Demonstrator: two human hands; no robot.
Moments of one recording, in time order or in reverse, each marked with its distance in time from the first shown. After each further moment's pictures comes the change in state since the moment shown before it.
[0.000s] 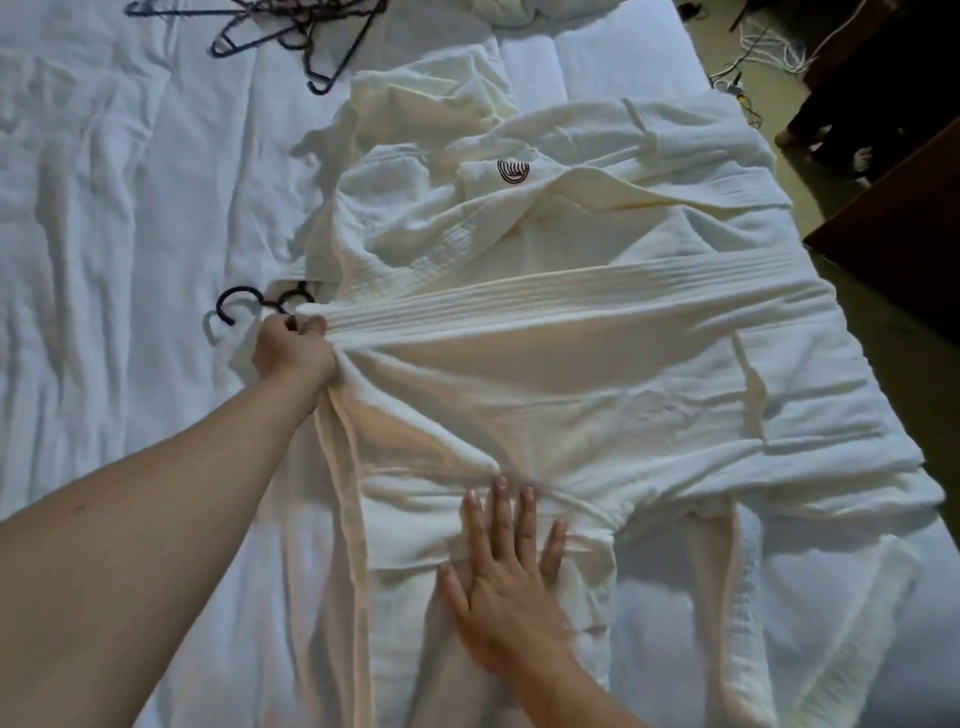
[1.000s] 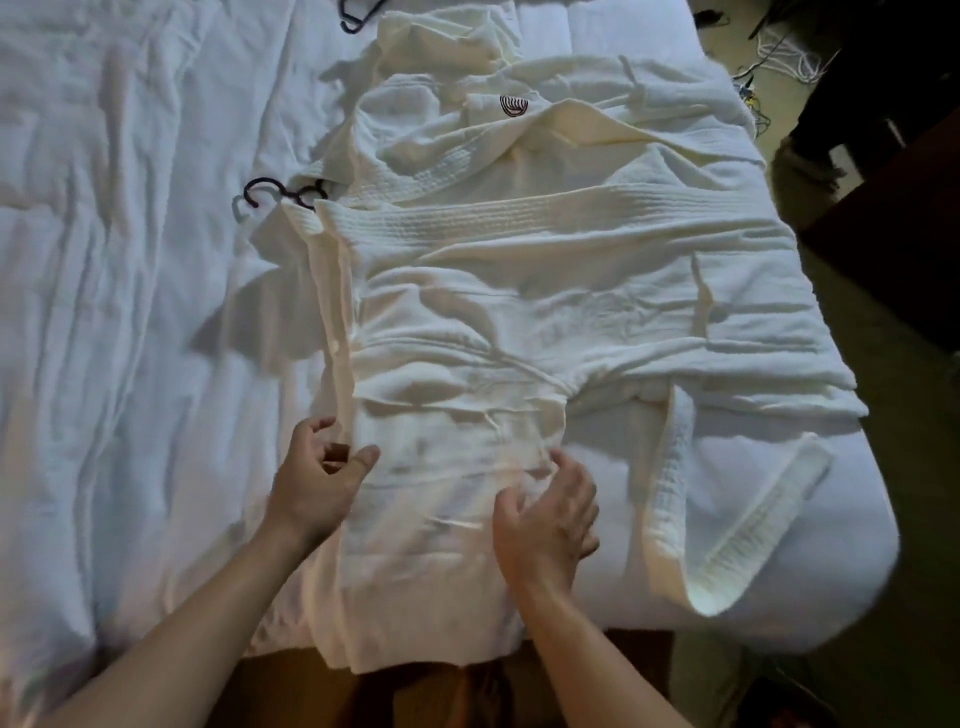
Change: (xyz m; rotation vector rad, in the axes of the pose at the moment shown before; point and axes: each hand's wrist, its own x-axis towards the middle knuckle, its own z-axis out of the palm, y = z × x) left_hand -0.262 -0.190 -0.068 -0.082 -0.356 0.098; right_hand -0.120 0.051 -0.016 0.601 0.213 0.529
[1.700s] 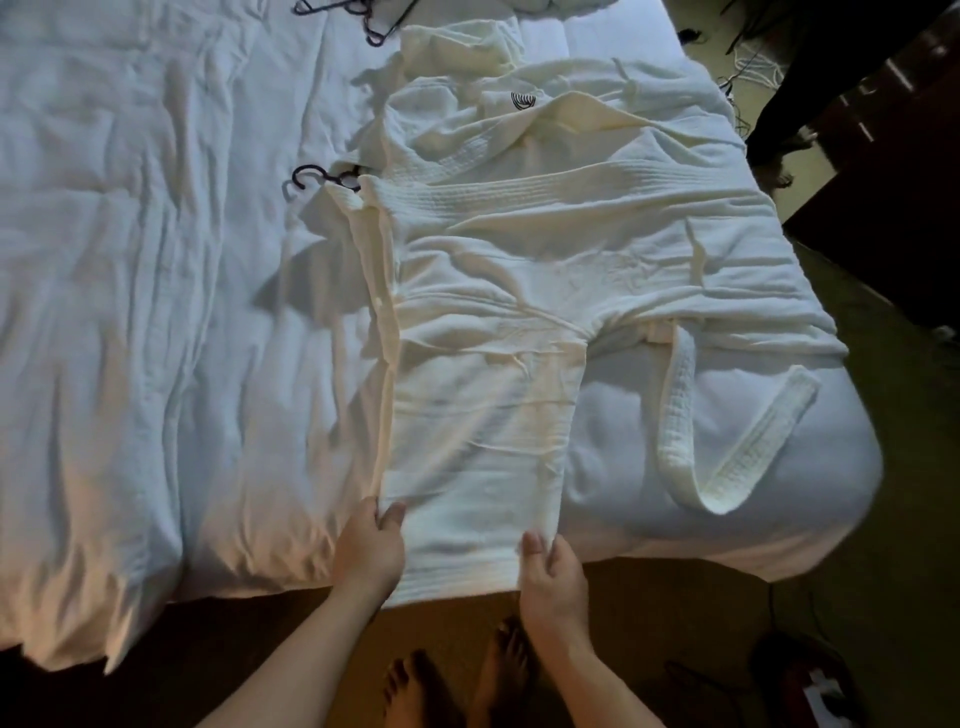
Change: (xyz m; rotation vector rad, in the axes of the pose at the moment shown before) left_hand -0.118 -0.086 0.005 0.073 -0.057 -0.148; right_hand -0.134 0.082 0.005 0.419 -0.315 0.223
